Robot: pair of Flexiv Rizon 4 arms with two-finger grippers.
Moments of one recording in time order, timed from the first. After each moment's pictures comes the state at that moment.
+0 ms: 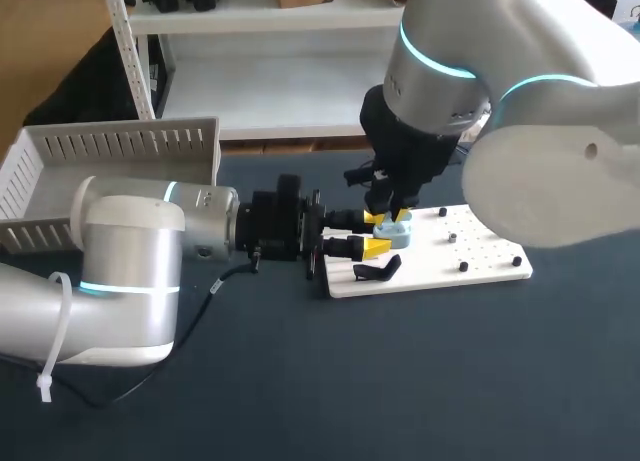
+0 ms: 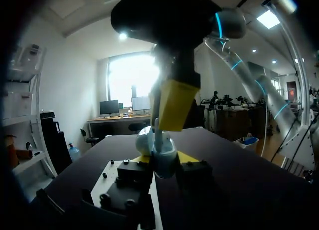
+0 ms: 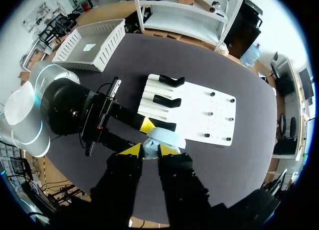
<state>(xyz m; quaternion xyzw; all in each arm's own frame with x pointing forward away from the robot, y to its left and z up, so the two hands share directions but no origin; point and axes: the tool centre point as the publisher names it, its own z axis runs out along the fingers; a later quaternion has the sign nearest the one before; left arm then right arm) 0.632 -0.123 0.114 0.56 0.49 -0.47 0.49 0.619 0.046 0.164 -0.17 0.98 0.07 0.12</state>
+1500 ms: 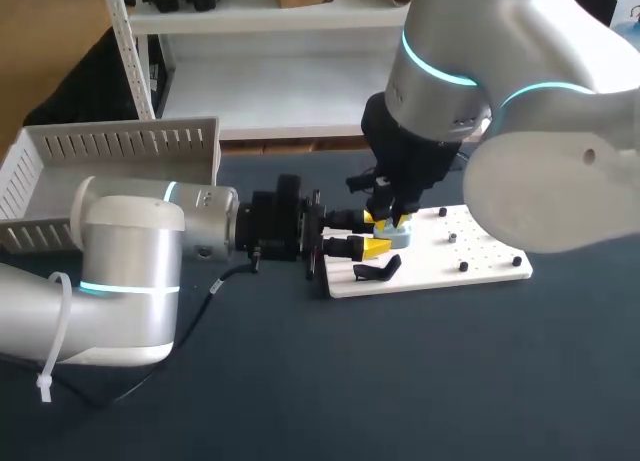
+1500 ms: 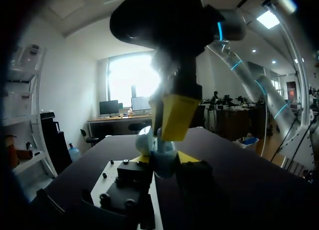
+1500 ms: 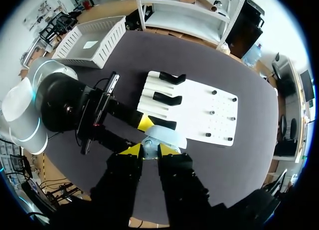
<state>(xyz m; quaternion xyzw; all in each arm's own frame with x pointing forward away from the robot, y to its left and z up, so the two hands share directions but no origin) 0.631 -0.124 0.114 0.56 0.49 -0.47 0.49 0.617 0.044 0.154 -0.18 0.97 0.07 0.11</state>
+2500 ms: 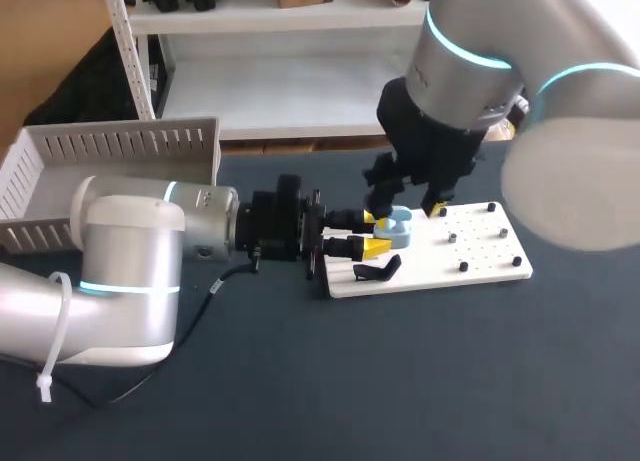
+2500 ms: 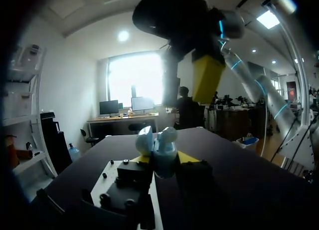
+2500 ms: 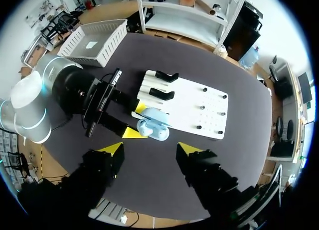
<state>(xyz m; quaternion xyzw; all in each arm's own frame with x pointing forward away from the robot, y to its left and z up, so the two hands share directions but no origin) 0.632 -0.124 0.114 0.56 0.49 -0.47 0.49 0.596 0.023 0.182 -0.19 0.97 0.06 0.12</state>
